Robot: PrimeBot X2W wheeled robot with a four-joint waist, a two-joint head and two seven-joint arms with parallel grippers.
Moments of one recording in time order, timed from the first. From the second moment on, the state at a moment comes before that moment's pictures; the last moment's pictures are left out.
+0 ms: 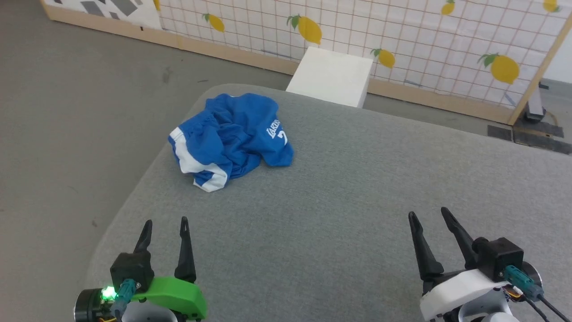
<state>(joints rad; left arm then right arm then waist) 0.05 0.05 -0.04 0.04 -0.10 0.06 -0.14 0.02 -0.05 0.05 0.11 0.14 0.13 -0.14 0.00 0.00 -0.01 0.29</state>
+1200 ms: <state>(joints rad) 0.02 0.06 -0.04 0.07 -0.21 0.06 -0.21 0.02 -0.05 0.08 0.16 0.18 0.13 -0.21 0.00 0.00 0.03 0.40</state>
